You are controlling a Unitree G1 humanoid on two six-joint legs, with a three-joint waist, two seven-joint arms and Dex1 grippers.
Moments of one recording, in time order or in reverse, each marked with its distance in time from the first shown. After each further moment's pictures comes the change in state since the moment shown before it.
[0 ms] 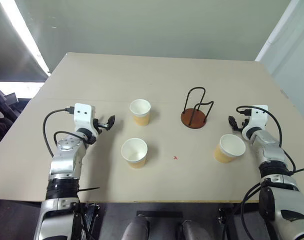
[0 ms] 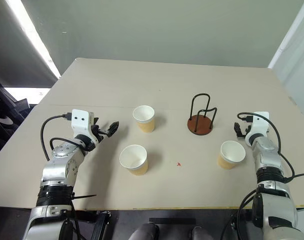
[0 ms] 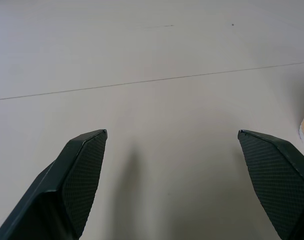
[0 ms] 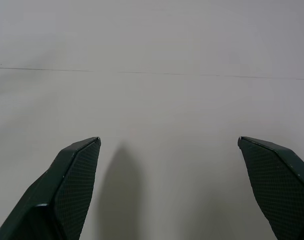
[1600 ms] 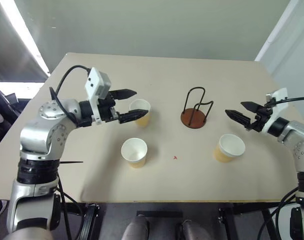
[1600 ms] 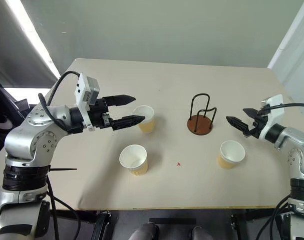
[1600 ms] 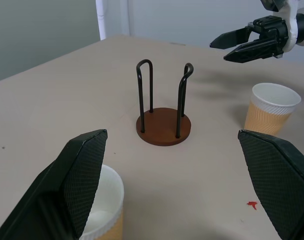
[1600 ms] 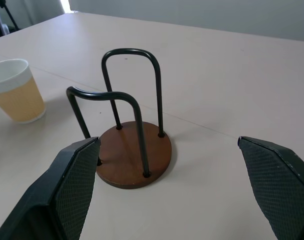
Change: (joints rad) left arm -0.197 0.249 -0.119 -0.349 -0.337 0.313 -0.631; right arm 0.223 -0.233 -0.013 -0.750 0.335 0.475 0.528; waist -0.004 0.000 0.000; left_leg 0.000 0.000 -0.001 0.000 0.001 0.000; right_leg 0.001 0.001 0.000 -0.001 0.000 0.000
